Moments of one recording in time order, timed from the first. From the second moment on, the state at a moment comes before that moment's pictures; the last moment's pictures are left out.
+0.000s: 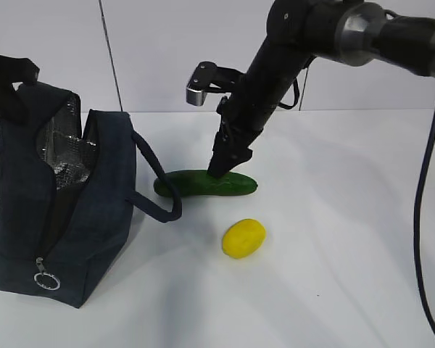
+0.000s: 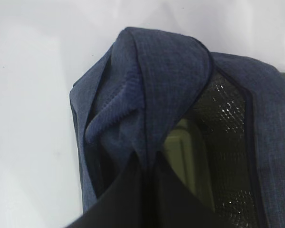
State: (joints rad) left arm -0.18 1.53 -1.20 -0.17 0.76 -0.07; right arm 0.34 2.35 -2.10 0.43 1.23 -1.14
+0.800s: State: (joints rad) left arm -0.18 1.53 -1.20 -0.17 0.76 -0.07; right arm 0.34 2.40 -2.10 0.39 1.15 -1.26
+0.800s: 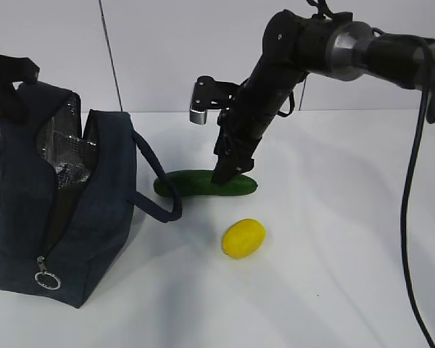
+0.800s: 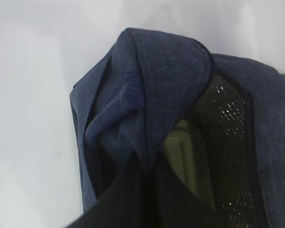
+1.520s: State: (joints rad) left arm -0.18 1.53 -1.20 -0.16 0.75 -0.07; right arm 0.34 2.46 -2.10 0.39 1.10 -1.27
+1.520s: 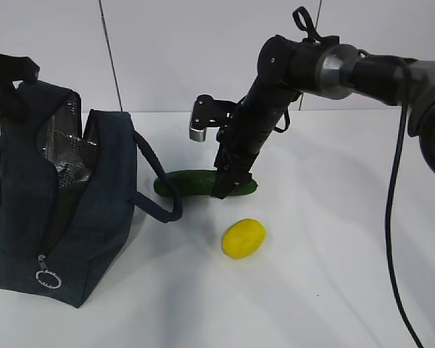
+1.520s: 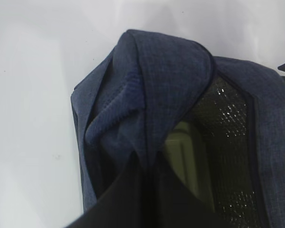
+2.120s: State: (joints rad) left arm -0.18 1.53 -1.20 -0.16 0.74 -0.07; right arm 0.34 2.48 -2.10 0.39 1.07 -1.27
